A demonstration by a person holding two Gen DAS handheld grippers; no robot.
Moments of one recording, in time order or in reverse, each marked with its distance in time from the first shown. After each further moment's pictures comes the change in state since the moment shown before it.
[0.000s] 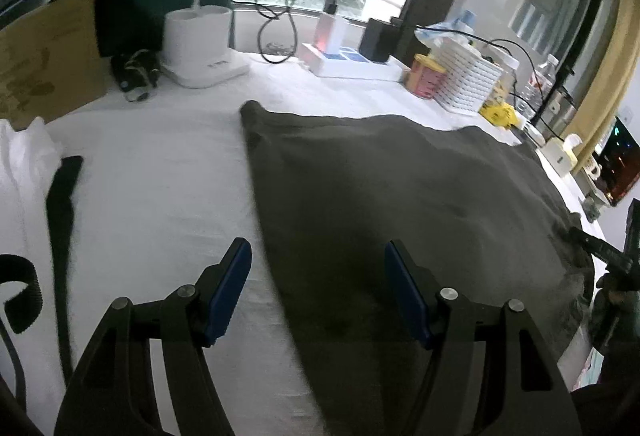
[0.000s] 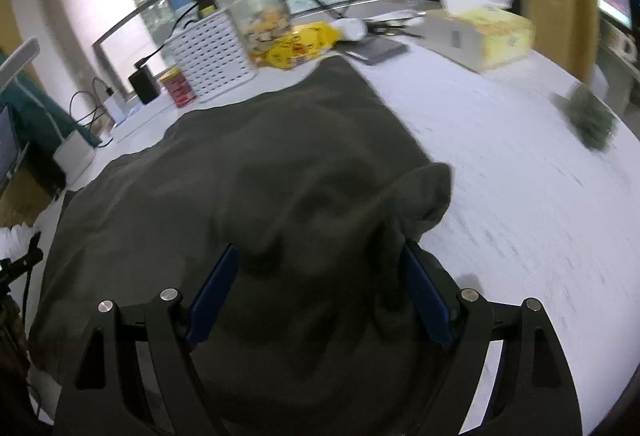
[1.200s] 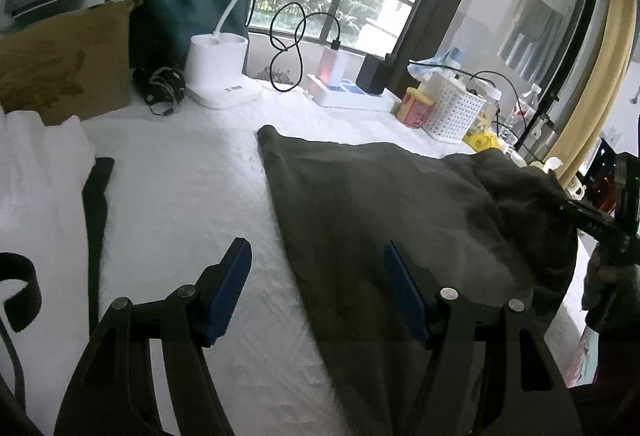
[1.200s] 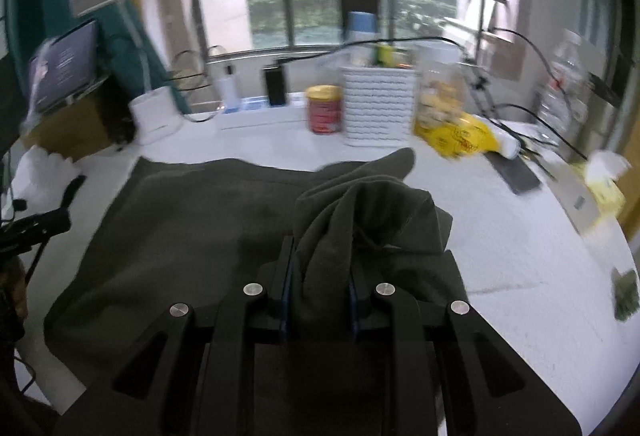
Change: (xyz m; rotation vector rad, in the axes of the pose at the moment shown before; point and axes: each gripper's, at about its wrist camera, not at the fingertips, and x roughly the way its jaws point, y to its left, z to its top) left arm -0.038 0.015 -0.011 -0.027 -0.102 -0.061; right arm -0.013 0.158 0.031 -0.403 -0.066 0.114
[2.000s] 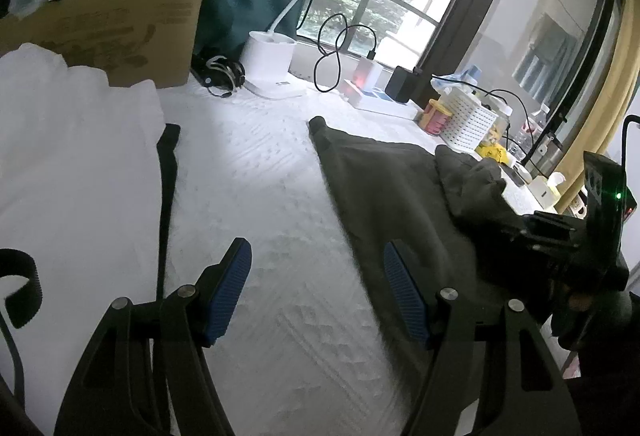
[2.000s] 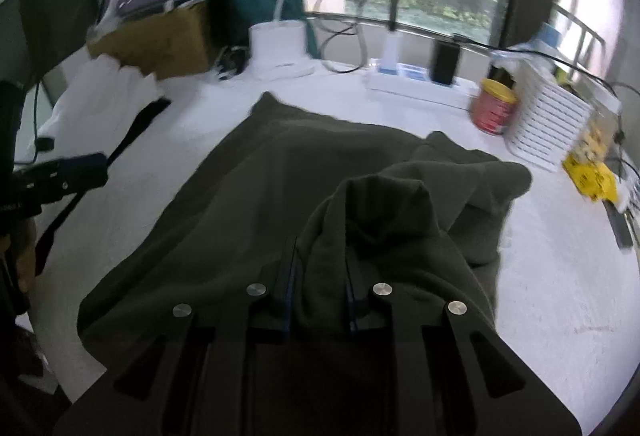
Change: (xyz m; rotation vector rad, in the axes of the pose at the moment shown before) left arm -0.037 0.036 -0.028 -0.079 -0.033 0.031; right arm 0.052 0.145 -0.011 -0.273 0.129 0.182
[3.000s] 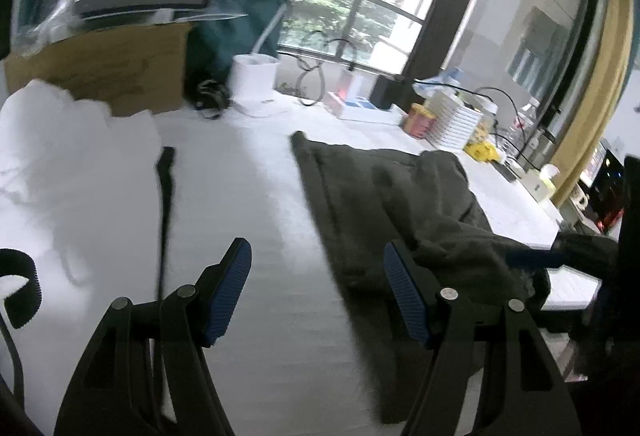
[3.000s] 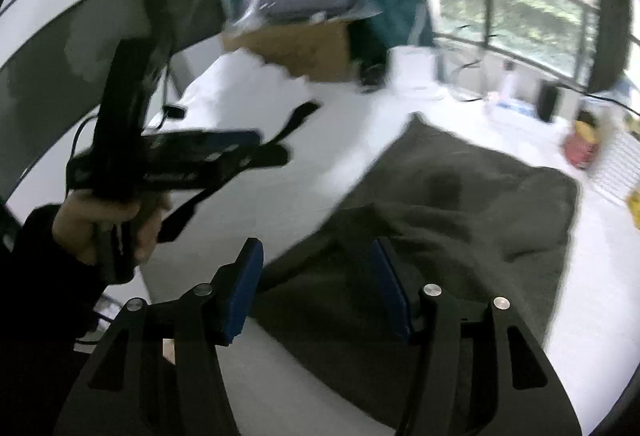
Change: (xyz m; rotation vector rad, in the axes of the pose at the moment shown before) left arm -0.023 -0.034 0.000 0.069 -0.027 0.011; right arm -0.085 0.047 -0.017 -0.056 -0.083 0.261
